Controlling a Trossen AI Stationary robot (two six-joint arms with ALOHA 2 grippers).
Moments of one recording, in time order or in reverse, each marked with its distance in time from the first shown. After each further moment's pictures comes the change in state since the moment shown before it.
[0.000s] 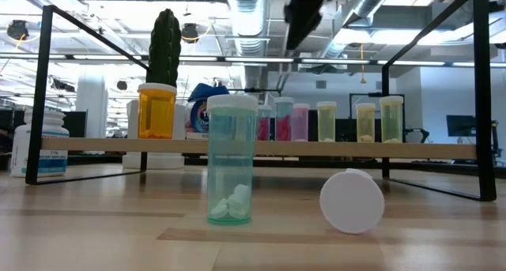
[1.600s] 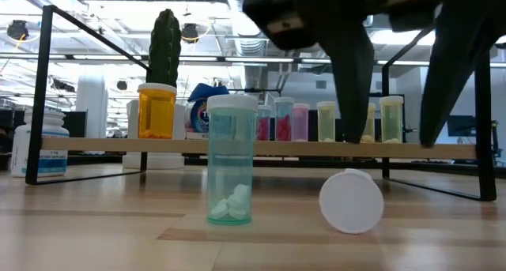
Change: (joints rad) left arm -0.368 0.000 -0.240 0.089 -0.158 -0.432; right arm 0.472 0.306 -0.095 0.353 0.007 -0.461
